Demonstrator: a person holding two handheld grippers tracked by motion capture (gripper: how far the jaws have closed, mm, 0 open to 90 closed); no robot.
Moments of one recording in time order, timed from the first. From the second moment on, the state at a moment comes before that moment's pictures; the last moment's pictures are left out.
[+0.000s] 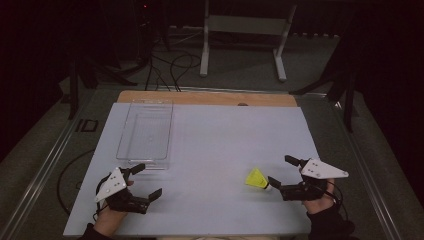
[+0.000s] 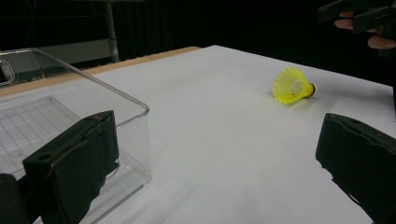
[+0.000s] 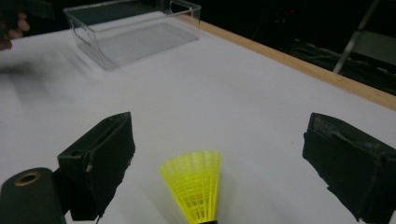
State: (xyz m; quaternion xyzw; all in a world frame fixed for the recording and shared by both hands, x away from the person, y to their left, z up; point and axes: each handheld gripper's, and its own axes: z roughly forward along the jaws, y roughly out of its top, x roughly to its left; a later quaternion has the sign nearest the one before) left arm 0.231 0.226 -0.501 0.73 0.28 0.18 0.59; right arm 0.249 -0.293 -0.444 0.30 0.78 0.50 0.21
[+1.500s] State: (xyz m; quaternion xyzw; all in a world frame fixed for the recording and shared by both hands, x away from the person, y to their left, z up) left arm 0.231 0.224 -0.502 0.74 0.28 0.17 0.59; right arm 0.287 -0.277 -0.466 0.28 0.91 0.31 0.01
